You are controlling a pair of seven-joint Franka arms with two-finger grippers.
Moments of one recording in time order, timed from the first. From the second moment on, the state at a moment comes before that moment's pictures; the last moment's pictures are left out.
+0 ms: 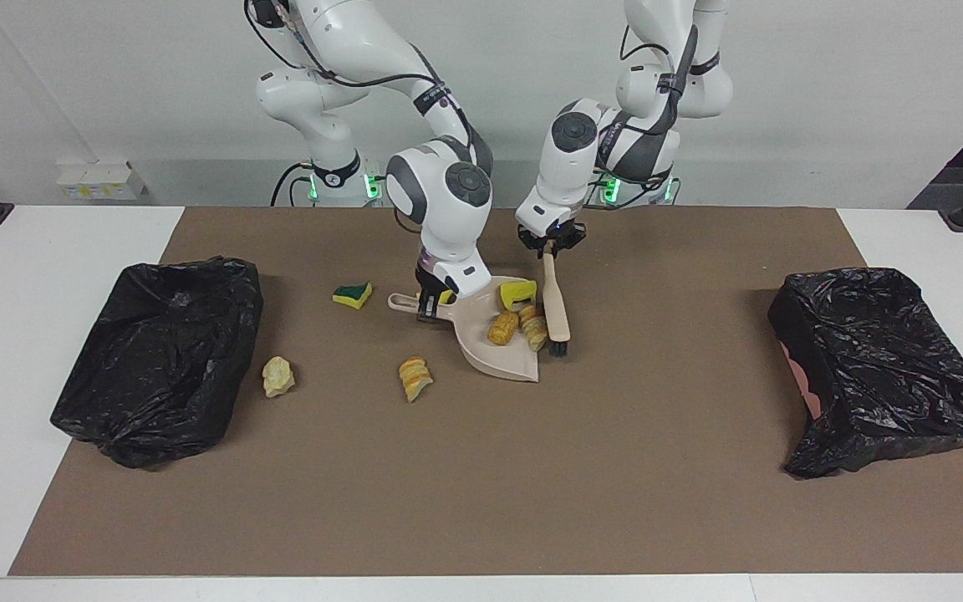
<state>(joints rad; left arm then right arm) -0.19 -0.07 -0.57 -2.32 -0.21 2.18 -0.58 0.45 0.26 0.10 -1.92 -0.26 1.98 -0.81</state>
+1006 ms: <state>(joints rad) -0.11 -0.07 -0.49 -2.07 -0.28 1.85 -0.54 0.33 0.22 0.09 -1.86 -0.18 2.04 -0.95</state>
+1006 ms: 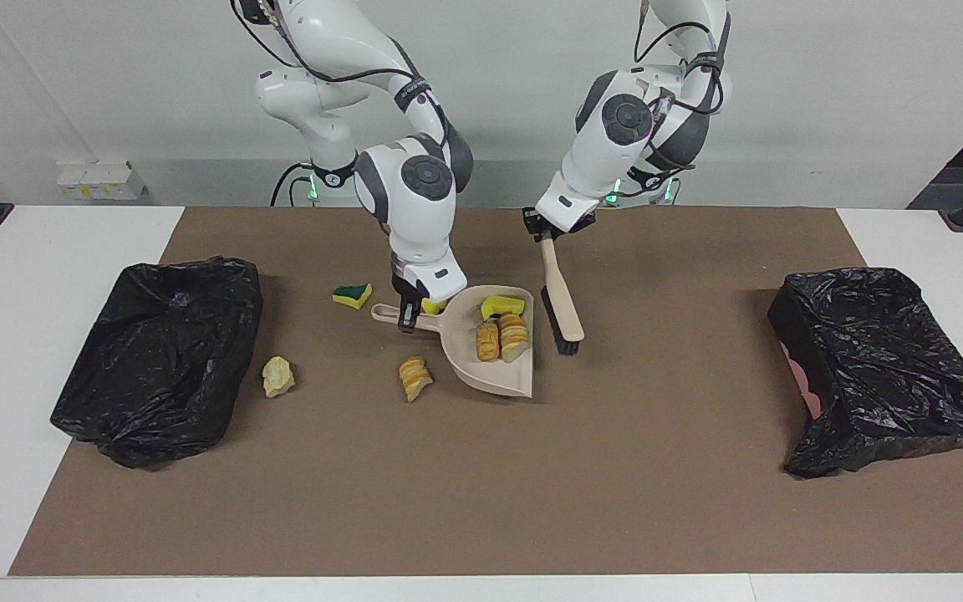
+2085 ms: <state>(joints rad) -0.22 -0.31 -0.84 -2.46 -0.51 2.04 -0.68 -0.24 0.17 0.08 -1.68 -0.23 1.87 -1.55</state>
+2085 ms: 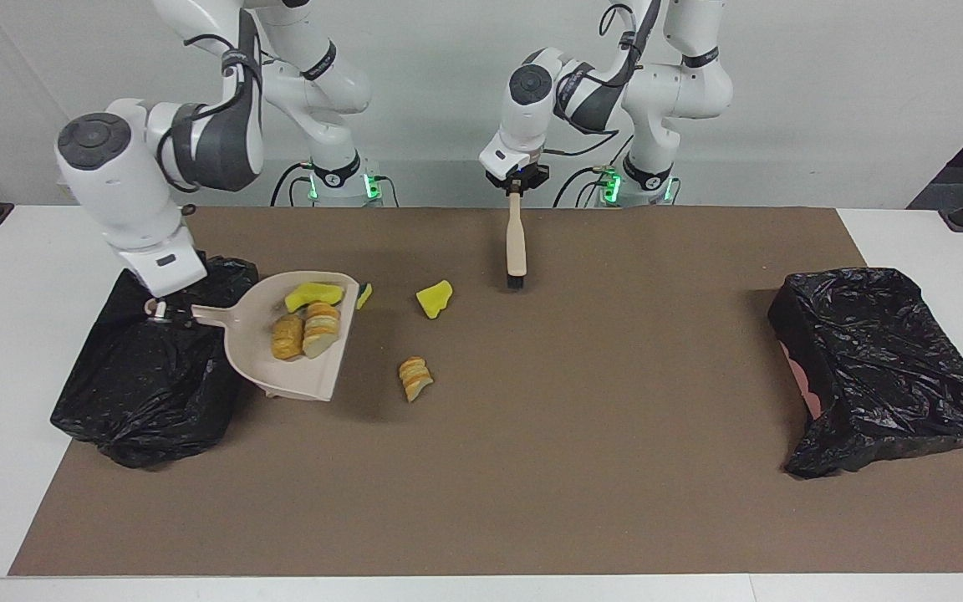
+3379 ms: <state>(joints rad) -0.22 -0.30 -0.84 -2.48 -0.55 2.08 -0.60 -0.28 0.12 0.09 -1.68 -1.11 1.80 -1.20</state>
